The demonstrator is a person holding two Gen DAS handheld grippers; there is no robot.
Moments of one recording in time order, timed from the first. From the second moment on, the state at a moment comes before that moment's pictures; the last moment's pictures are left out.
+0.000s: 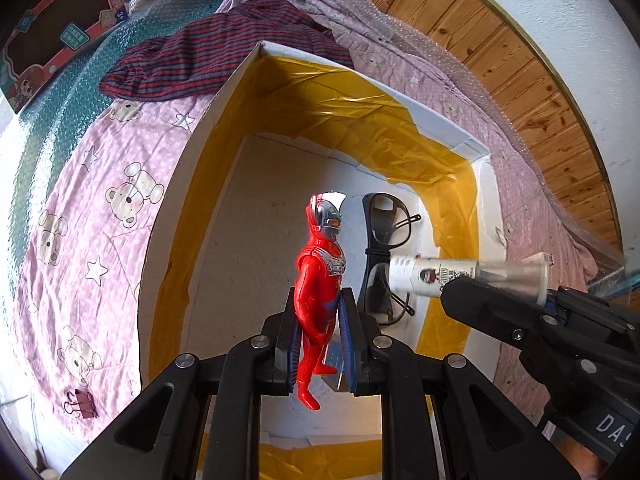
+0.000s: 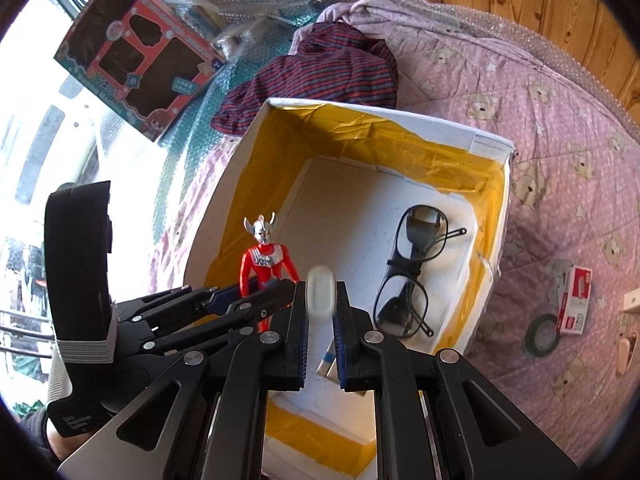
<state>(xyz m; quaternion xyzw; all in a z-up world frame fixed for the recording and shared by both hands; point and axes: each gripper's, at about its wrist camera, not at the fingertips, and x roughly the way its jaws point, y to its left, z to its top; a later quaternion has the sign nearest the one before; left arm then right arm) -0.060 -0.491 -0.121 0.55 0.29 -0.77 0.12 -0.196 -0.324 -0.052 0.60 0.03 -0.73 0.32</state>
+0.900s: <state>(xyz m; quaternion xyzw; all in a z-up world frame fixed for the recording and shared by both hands) -0.048 -0.506 -0.106 0.54 0.30 -0.77 0.16 -0.177 -0.273 -0.046 0.60 -0.03 -0.73 0.31</state>
